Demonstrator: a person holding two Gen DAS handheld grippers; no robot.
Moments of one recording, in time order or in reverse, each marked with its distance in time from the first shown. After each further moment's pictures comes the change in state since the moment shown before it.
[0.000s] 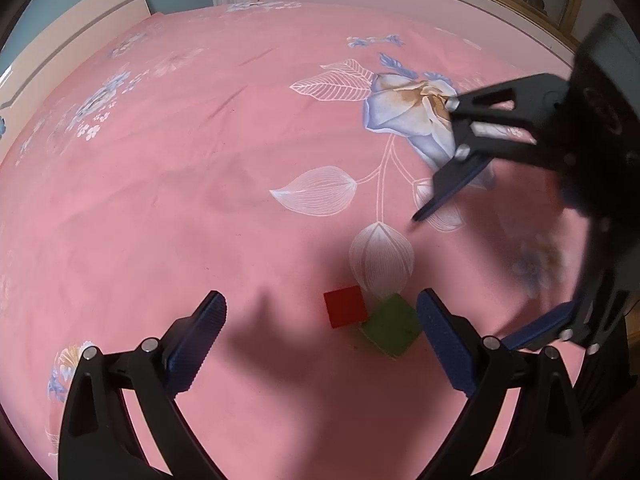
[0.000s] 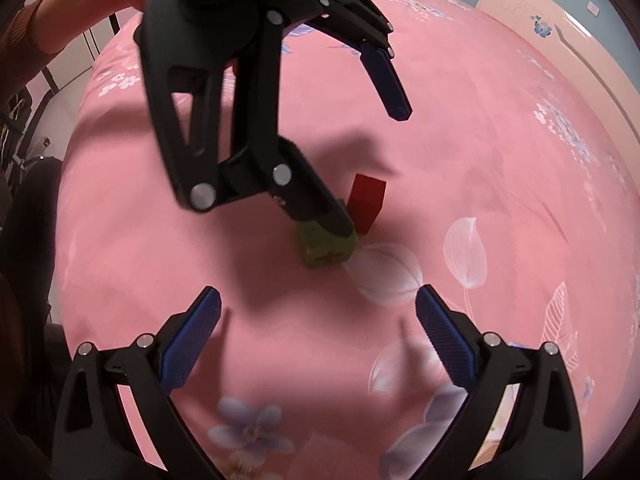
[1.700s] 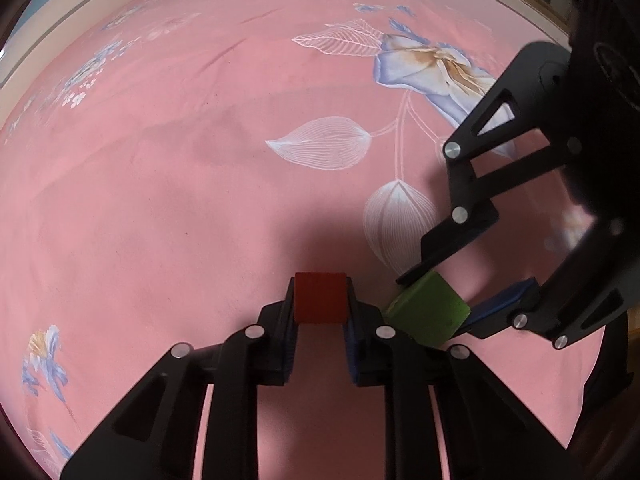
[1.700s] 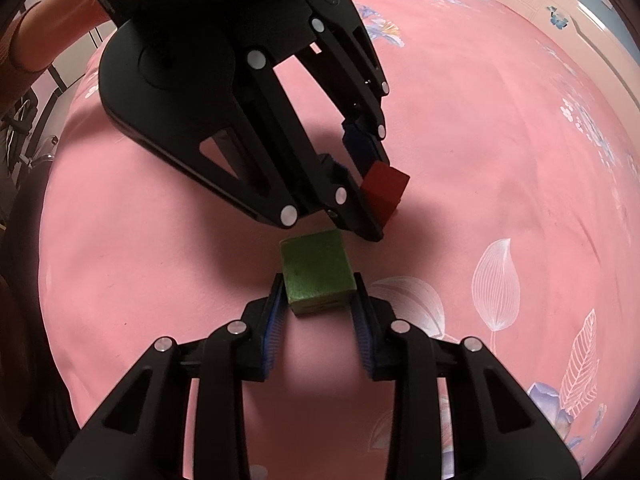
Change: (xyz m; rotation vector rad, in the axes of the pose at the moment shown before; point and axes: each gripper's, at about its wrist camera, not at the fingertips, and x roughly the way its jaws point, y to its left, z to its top) left arm 0.035 0.007 -0.015 -0.009 0.086 -0.020; right arm 0.033 -0.003 0.018 -0.016 0.042 0.051
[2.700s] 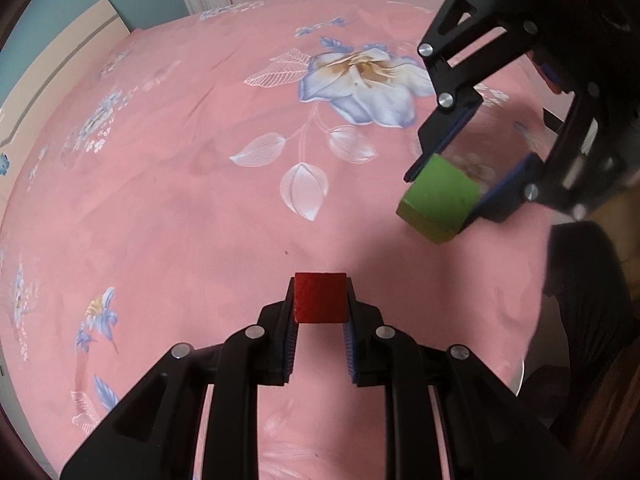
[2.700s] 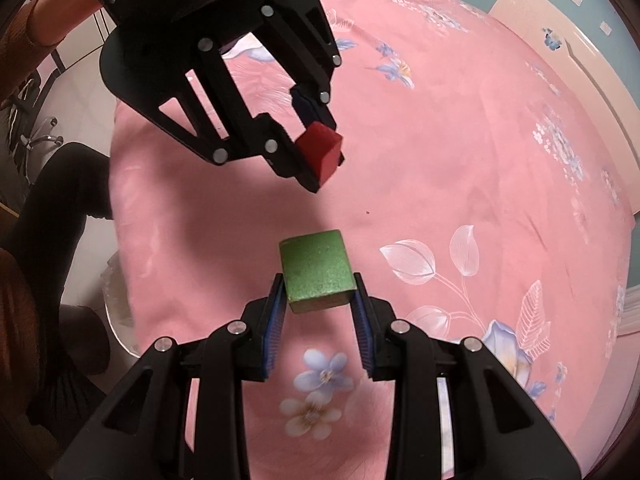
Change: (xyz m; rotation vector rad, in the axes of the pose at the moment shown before) left arm -0.099 -0.081 -0.040 0.143 -0.007 0.086; right arm -0.100 0.063 -0.007 -0.044 0.017 -0.079
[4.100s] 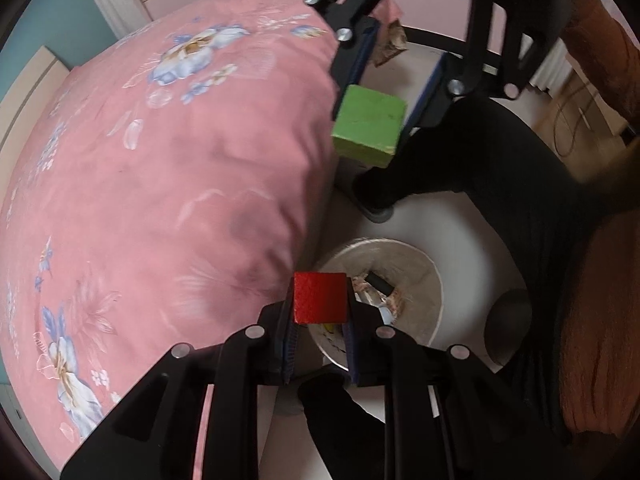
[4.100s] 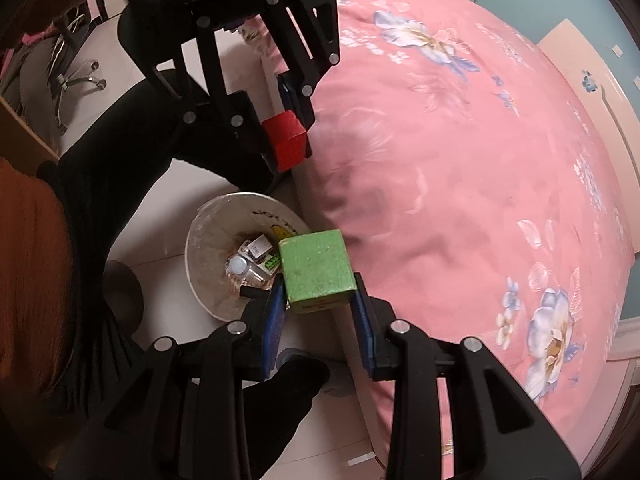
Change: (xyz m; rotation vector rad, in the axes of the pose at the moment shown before) left arm -0.052 -0.205 -0.140 0.217 0.051 -0.085; right arm -0.034 0.230 -0.059 -0.153 0.050 0.020
